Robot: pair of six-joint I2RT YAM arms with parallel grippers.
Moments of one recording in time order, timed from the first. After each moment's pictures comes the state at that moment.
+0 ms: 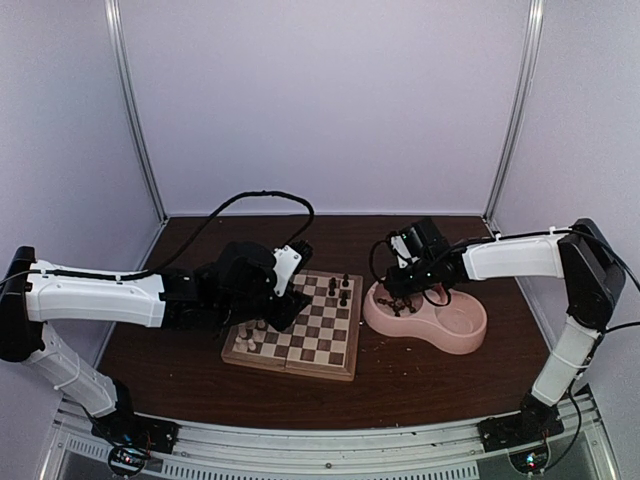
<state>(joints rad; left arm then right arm) -1.08 1.44 0.96 -0.11 -0.31 -0.14 0.61 1.73 1.07 -0.22 0.06 0.29</state>
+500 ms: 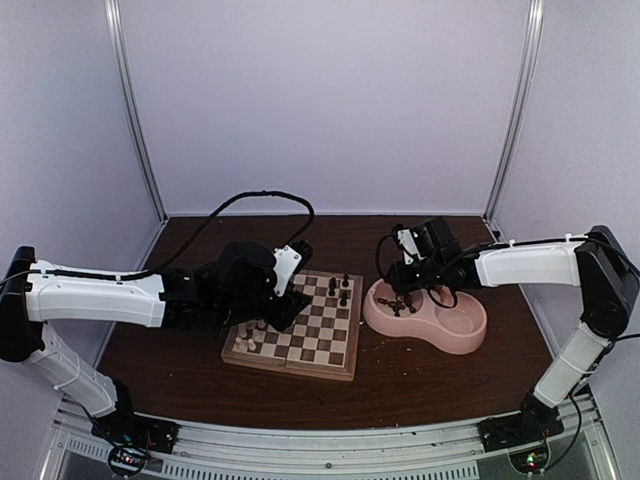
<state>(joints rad) -1.08 1.44 0.96 -0.11 -0.31 -0.14 0.61 1.64 0.99 -0.11 0.07 0.27</state>
